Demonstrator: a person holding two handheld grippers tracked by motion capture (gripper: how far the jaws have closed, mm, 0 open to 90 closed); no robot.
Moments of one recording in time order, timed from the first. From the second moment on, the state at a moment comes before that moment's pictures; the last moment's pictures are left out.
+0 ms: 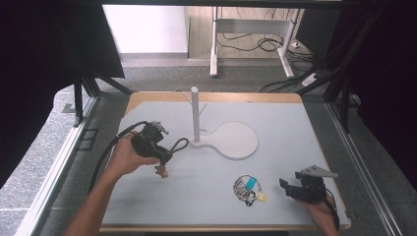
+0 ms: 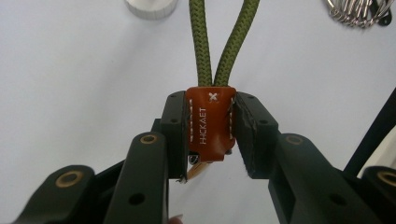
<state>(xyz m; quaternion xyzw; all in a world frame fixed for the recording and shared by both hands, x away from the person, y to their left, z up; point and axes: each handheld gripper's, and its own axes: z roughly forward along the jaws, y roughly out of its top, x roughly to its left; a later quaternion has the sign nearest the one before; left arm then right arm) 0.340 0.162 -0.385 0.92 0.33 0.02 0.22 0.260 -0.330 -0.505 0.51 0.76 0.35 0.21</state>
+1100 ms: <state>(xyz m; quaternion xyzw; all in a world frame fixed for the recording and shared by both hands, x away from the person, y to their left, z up) 0.358 0.165 -0.329 0.90 0.33 0.04 0.27 0.260 -0.335 -0.506 0.51 0.75 0.35 0.21</state>
